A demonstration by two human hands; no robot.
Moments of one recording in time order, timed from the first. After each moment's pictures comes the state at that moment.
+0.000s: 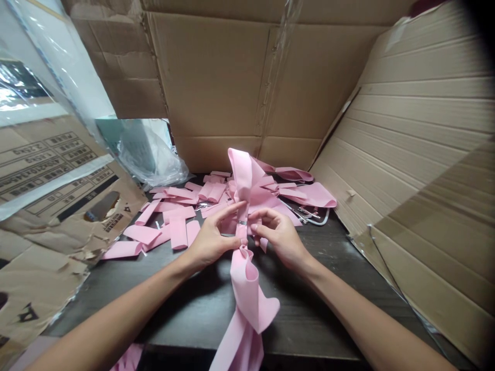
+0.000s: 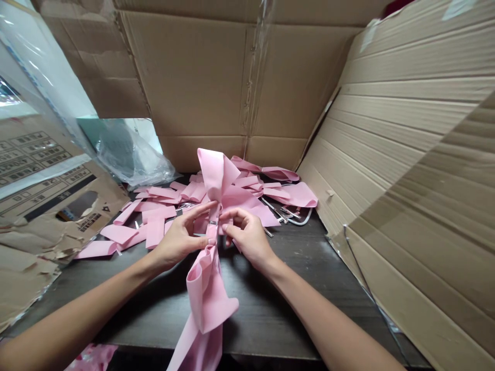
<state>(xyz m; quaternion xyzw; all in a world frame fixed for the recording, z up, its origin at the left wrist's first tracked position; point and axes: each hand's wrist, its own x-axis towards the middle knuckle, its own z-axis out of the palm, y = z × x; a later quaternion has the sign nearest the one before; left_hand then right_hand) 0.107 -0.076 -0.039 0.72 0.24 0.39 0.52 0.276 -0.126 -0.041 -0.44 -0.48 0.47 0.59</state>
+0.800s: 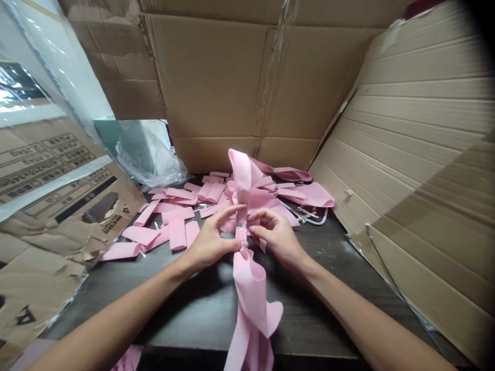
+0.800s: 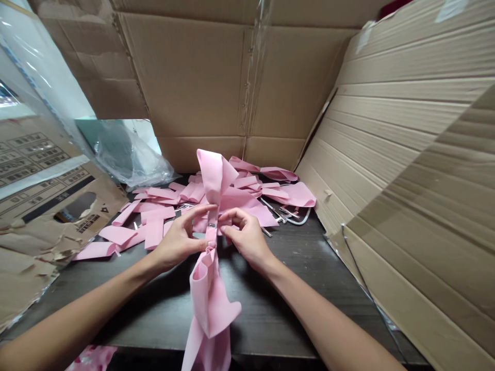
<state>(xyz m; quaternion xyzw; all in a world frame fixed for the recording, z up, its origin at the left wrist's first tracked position) 0.107 -0.077 -0.035 0.76 0.25 0.39 0.45 0.278 -0.122 -0.049 -0.42 -0.50 0.45 0.61</state>
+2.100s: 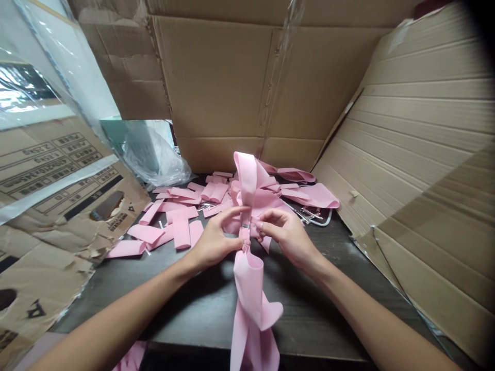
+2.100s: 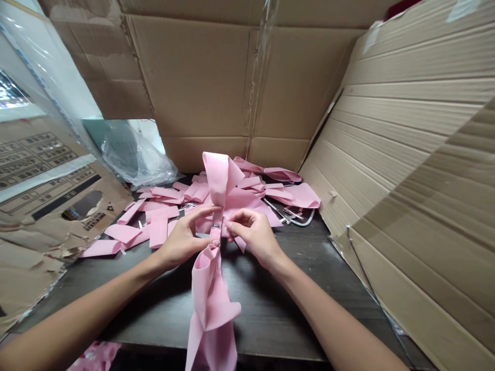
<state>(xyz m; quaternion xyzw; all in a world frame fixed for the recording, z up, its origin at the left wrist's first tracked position) 0.107 -0.077 -0.035 0.78 0.26 0.40 0.41 0.288 -0.124 -0.042 -0.42 -0.49 0.47 0.60</state>
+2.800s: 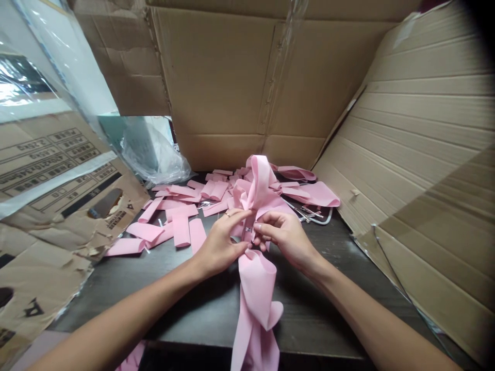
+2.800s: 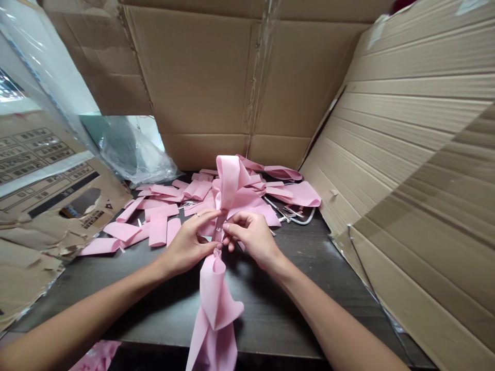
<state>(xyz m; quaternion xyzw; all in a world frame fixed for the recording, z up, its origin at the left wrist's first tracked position) 0.112 -0.087 -0.037 0.83 0.23 0.38 0.33 0.281 -0.129 -0.042 -0.42 -0.48 0.52 0.56</state>
